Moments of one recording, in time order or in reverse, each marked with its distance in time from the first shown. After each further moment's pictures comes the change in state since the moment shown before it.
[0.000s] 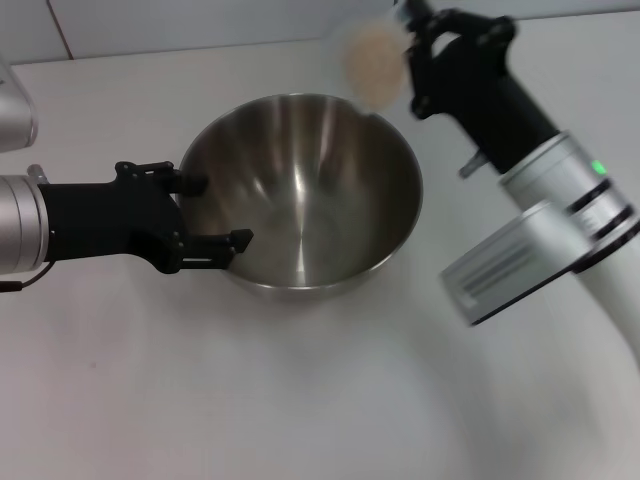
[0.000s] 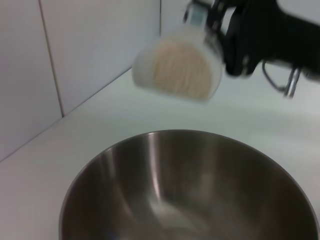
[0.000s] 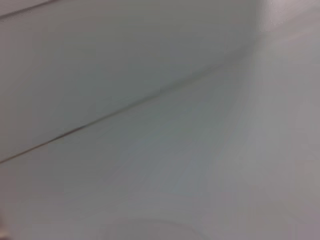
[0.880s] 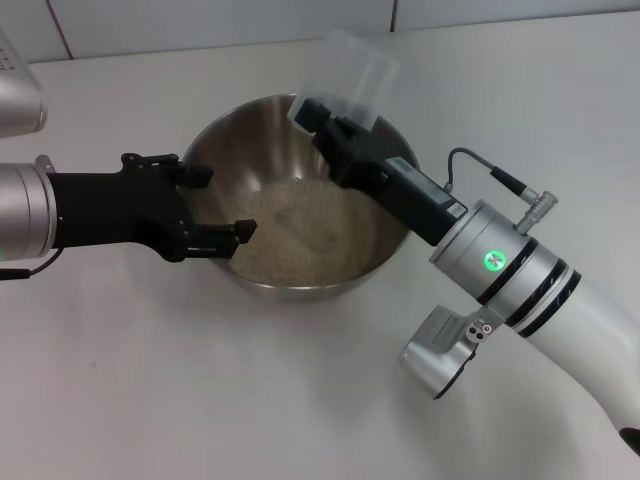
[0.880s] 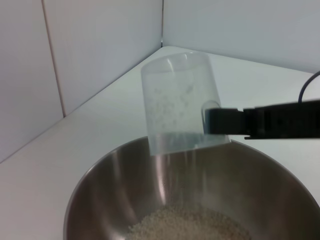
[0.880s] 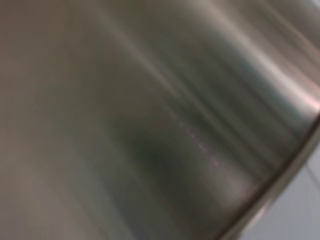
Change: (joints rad) left arm -0.049 0.001 -0.016 0.056 0.000 0.007 0.000; right arm -0.038 0.005 -0.020 0.160 -0.178 0.130 -1.435
